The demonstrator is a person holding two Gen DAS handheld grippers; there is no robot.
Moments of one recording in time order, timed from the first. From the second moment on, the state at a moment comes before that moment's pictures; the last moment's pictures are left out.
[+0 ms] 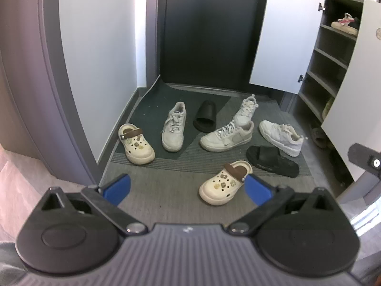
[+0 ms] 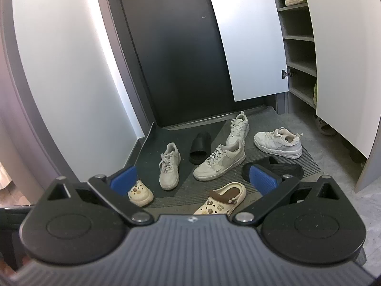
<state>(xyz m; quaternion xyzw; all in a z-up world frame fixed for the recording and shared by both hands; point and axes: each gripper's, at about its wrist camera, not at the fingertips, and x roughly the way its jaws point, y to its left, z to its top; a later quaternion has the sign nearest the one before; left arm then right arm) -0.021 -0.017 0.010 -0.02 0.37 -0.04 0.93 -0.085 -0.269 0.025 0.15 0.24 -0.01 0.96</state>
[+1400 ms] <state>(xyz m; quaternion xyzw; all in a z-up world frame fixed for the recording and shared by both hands) -0.043 -0.005 0.030 -0.04 0.36 -0.06 0.93 -0.094 -0.267 0.014 0.16 0.26 -0.02 0.95</state>
